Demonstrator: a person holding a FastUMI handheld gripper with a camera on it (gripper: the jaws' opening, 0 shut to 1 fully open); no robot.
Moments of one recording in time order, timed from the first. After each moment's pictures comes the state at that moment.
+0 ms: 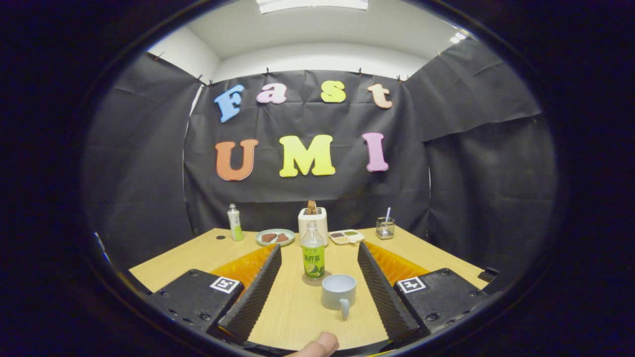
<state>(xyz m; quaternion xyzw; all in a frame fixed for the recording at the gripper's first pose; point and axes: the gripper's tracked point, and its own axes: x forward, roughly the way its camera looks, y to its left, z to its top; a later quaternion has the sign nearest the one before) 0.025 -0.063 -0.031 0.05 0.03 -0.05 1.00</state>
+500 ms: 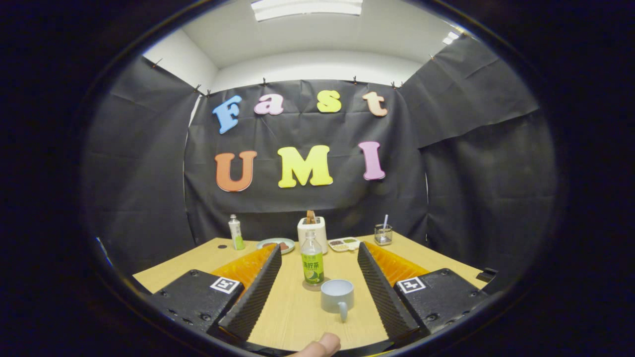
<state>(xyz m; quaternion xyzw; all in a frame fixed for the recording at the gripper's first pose) 0.011 -0.068 -0.024 0.07 0.00 -0.05 1.00</state>
